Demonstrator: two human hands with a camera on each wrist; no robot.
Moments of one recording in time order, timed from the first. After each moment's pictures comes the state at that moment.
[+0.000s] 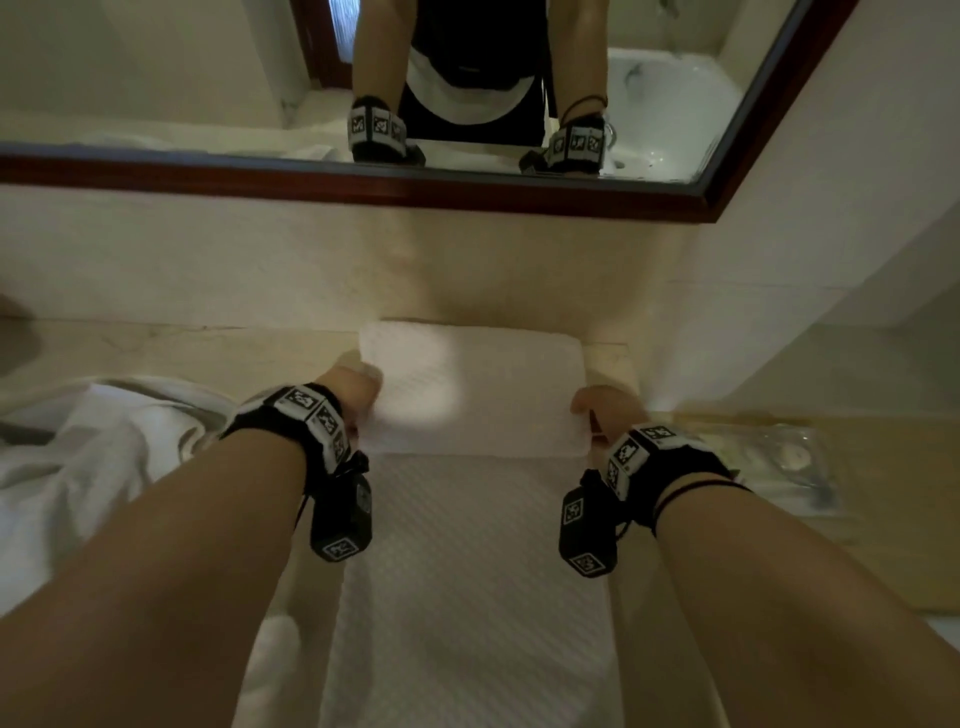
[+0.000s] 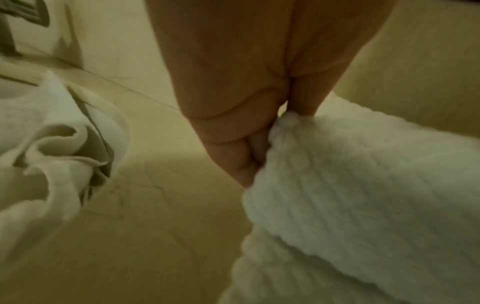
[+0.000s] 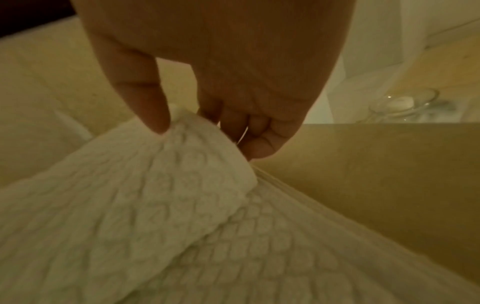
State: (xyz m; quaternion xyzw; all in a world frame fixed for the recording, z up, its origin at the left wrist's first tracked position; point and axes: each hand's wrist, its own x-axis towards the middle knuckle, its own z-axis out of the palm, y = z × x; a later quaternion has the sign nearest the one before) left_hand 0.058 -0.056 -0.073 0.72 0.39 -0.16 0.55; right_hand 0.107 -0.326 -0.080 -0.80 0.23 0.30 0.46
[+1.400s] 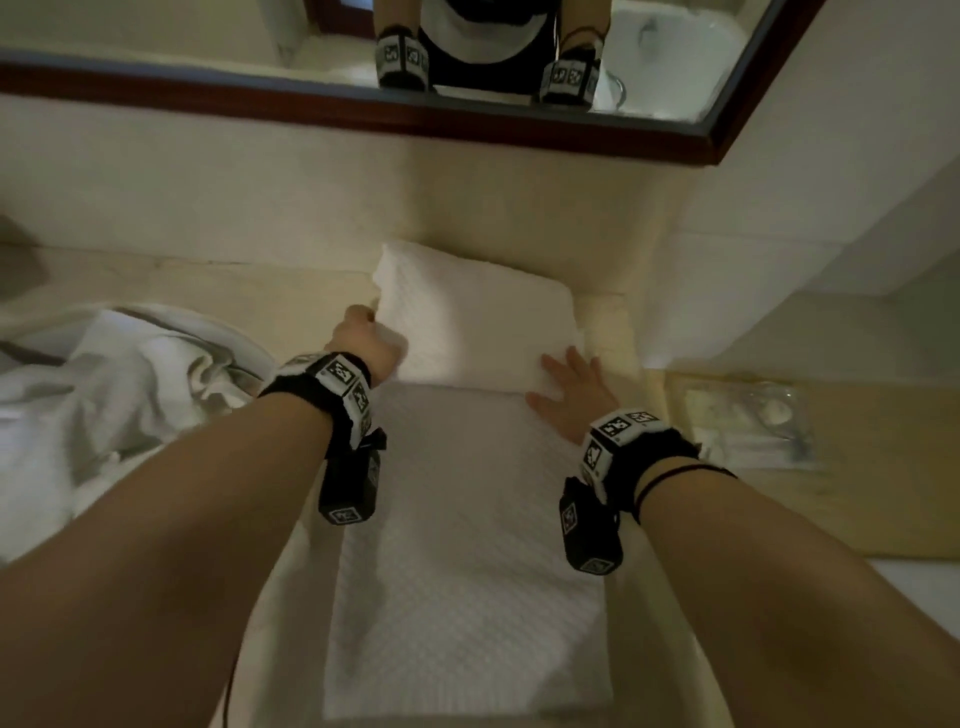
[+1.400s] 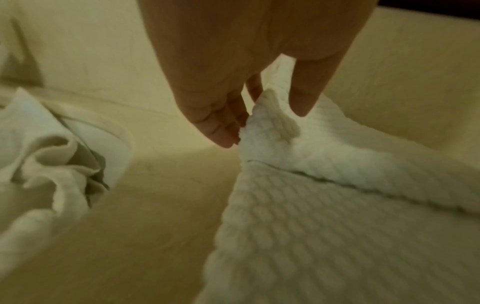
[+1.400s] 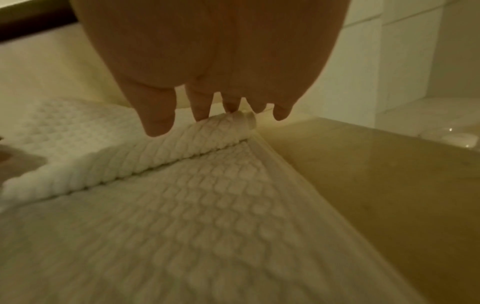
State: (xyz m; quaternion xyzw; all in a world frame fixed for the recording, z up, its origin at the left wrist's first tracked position) left_hand 0.017 -0.085 -0.064 0.86 0.33 -0.10 0.38; right_hand 0.031 -0.323 -0.082 -0.95 -0.05 0.29 0.14
